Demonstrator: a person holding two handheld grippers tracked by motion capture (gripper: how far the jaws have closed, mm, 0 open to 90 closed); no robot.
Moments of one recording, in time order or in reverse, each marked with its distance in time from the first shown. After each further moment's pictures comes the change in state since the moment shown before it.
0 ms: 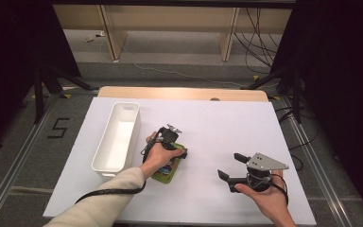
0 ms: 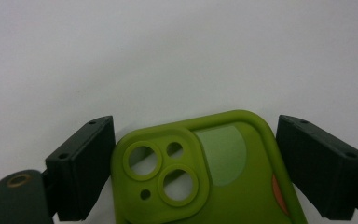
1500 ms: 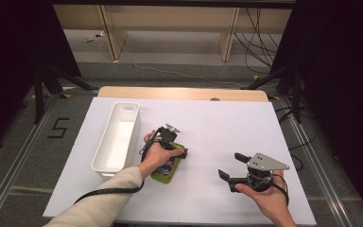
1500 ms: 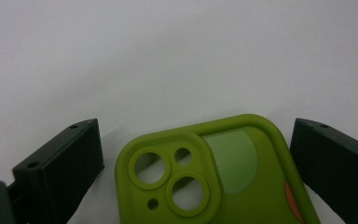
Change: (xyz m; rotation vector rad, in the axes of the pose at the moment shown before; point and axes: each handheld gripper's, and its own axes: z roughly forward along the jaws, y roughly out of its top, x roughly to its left) left arm 0.006 -0.002 0.005 -0.026 -0.022 -0.004; right arm 0.000 0.000 -0.001 -0.008 -0.005 0.001
